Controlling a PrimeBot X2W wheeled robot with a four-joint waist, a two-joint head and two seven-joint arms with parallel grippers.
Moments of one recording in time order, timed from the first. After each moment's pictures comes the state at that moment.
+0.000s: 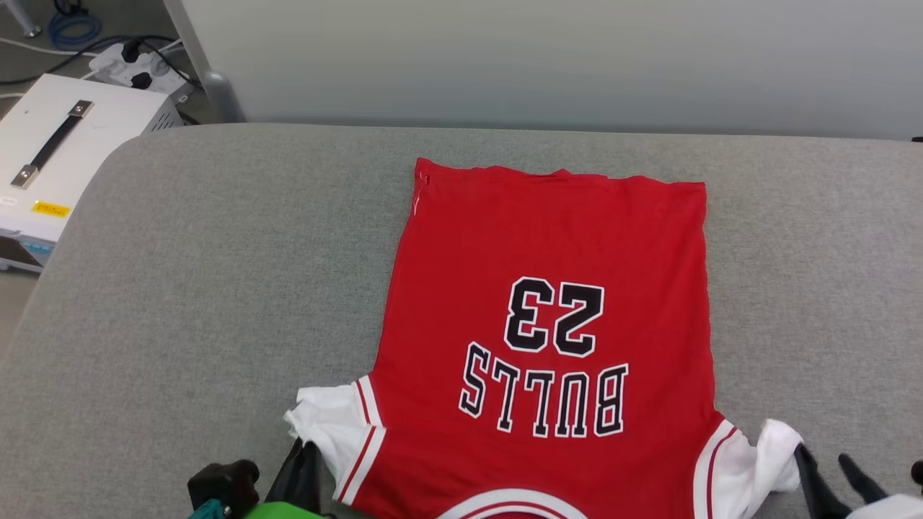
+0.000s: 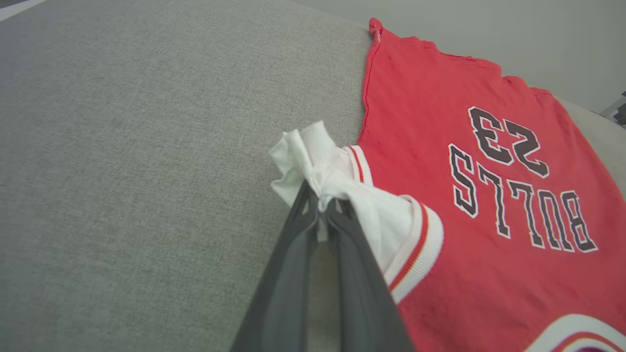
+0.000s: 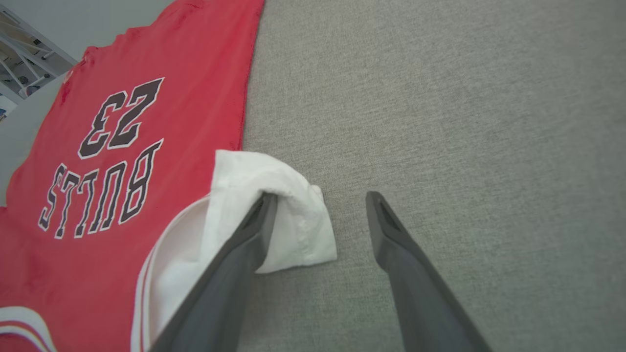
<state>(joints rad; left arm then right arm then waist) 0.16 0.20 -0.24 0.10 -0.50 0.09 -0.14 0.24 -0.15 -0.15 0.03 0.50 0.13 0.17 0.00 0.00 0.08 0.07</state>
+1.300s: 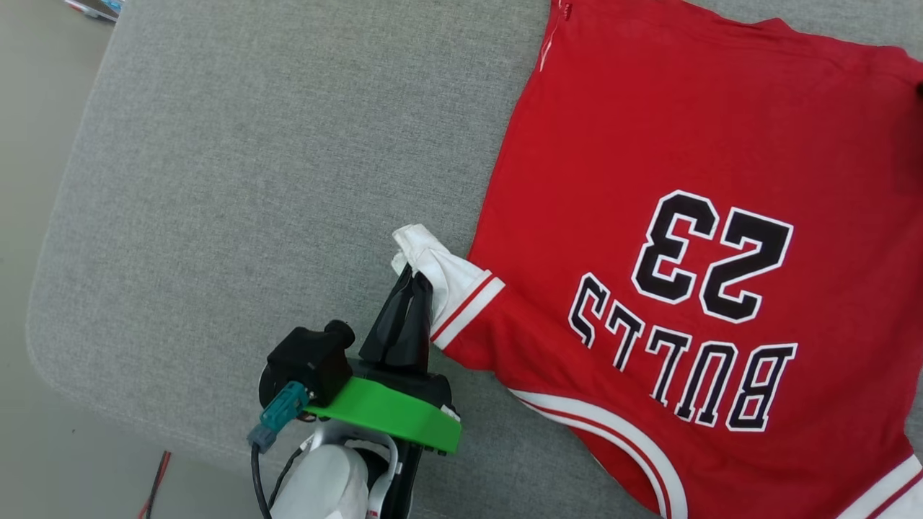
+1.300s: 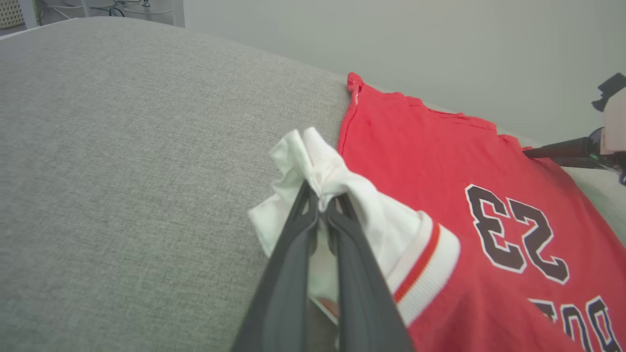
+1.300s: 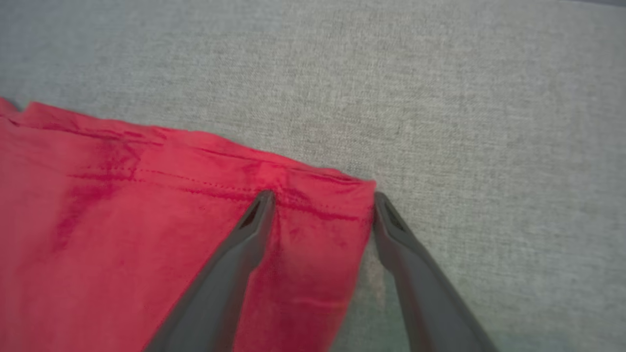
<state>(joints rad) -0.17 0.07 -0.39 -0.01 -0.43 0.04 -0.24 -0.99 -0.51 0.13 0.84 0.49 0.13 0.63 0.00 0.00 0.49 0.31</state>
